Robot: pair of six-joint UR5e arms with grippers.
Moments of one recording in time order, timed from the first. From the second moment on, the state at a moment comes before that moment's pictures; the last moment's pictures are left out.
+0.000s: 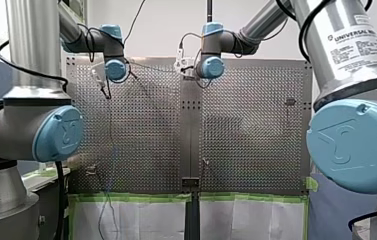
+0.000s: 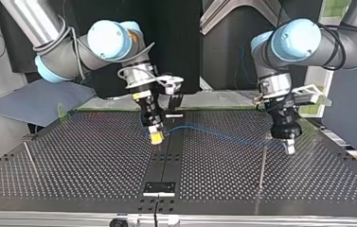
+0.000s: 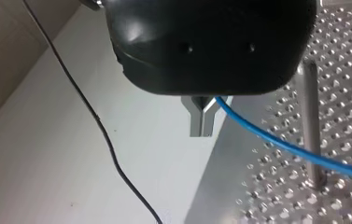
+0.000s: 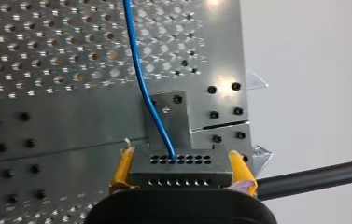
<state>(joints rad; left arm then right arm) -0.10 -1.50 -1.91 -2.49 -1.89 -1.93 2.31 -1.21 1.41 -0.38 1.61 1.67</state>
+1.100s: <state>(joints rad) 0.08 -1.68 -1.66 -2.51 -1.70 -2.00 2.27 -1.09 1.15 -0.33 1.58 1.66</state>
